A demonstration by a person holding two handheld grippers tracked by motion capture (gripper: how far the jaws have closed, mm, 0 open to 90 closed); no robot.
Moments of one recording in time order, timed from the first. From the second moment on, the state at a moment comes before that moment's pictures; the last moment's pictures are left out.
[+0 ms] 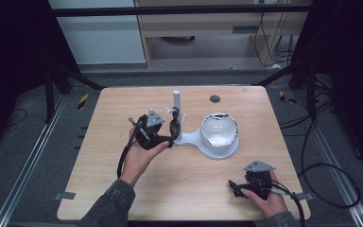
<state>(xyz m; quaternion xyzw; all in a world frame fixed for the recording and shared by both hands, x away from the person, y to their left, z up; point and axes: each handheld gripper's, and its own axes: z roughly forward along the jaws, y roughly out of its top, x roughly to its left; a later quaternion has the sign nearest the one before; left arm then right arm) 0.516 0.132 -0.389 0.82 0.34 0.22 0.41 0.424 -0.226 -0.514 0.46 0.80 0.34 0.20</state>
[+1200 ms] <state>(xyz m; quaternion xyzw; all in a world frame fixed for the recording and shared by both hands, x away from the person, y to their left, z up) 0.480 0.249 -0.470 0.84 0.41 0.20 0.30 0.424 -0.226 -0.514 0.46 0.80 0.34 0.20</state>
